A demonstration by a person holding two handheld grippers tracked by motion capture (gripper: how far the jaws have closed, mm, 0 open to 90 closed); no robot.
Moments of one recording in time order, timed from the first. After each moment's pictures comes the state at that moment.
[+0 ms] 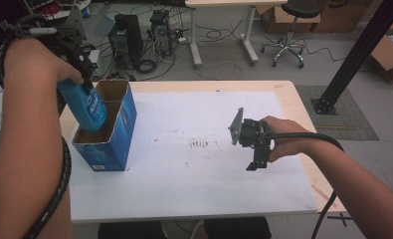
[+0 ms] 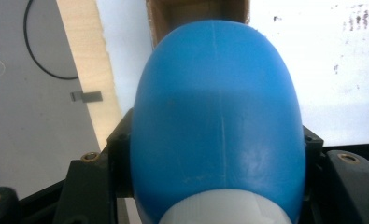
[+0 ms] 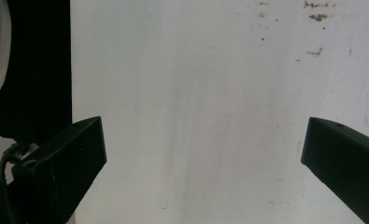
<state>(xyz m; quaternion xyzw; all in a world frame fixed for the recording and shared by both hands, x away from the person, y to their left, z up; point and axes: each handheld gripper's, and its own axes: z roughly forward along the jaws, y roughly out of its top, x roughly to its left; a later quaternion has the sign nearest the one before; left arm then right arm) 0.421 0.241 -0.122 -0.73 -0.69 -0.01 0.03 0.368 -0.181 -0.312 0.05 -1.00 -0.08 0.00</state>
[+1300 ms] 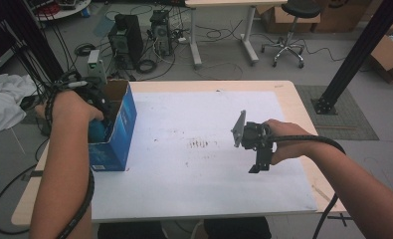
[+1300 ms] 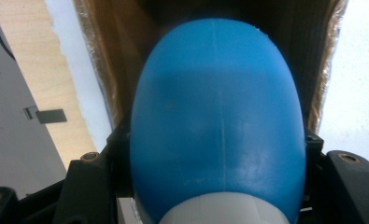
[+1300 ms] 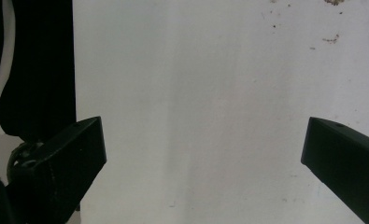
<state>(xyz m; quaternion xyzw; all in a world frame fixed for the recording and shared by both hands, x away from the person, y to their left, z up) 0.439 0.245 -0.255 -0.73 -0.68 0.02 0.05 0.366 -0.188 -0.320 0.04 -1.00 -0.08 0.01</state>
